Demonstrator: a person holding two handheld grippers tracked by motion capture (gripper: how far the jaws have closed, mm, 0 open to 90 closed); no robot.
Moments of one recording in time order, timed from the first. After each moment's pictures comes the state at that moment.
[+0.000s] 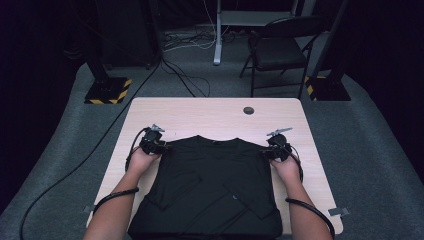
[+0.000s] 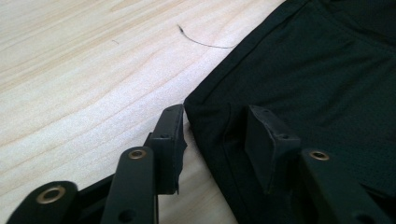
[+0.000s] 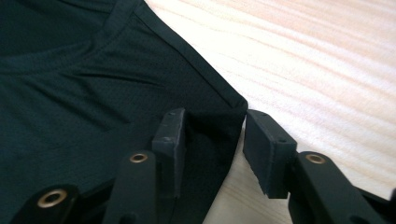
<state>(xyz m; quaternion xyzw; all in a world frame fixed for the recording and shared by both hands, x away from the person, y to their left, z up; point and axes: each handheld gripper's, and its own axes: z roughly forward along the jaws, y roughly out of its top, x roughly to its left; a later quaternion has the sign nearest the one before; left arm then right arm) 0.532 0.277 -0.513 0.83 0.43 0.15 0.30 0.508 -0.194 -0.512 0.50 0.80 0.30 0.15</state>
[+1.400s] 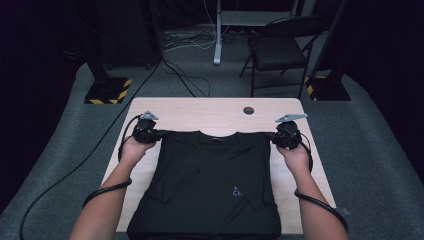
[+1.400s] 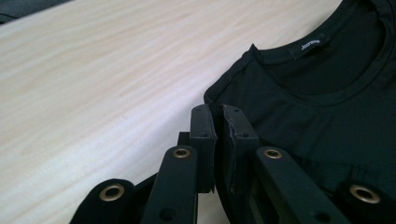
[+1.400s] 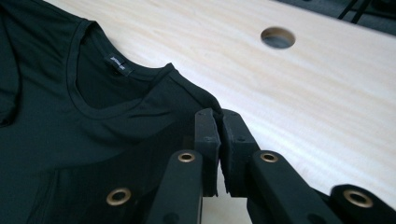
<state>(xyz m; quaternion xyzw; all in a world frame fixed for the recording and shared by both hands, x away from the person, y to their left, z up) 0.526 0.283 -0.443 0.82 0.40 0.16 0.37 0.492 -0.202 -0.430 0.44 0.79 0.38 0.19</state>
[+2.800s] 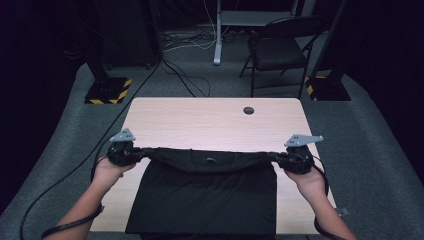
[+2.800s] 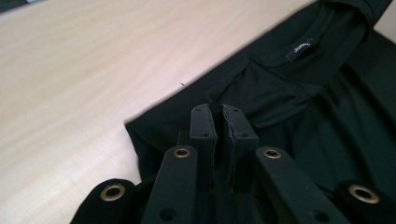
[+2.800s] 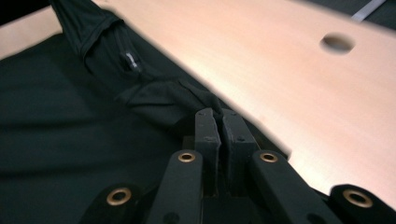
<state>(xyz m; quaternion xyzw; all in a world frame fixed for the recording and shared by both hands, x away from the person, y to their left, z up) 0.417 0.327 -0.431 0.84 0.33 0.13 0.41 0.394 -0.208 -0.413 0.36 0.82 0.42 0.16</state>
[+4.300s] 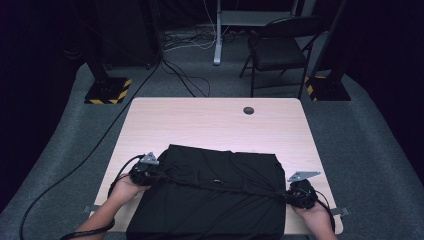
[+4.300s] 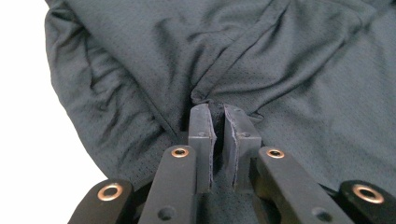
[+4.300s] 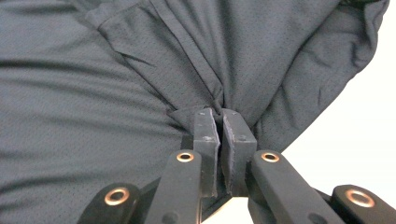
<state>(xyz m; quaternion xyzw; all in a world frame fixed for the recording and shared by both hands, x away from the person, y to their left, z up) 0.430 0.280 -0.513 0.89 0.32 0.08 0.31 0.353 -0.241 -0.518 0.43 0.84 0.33 0.09</state>
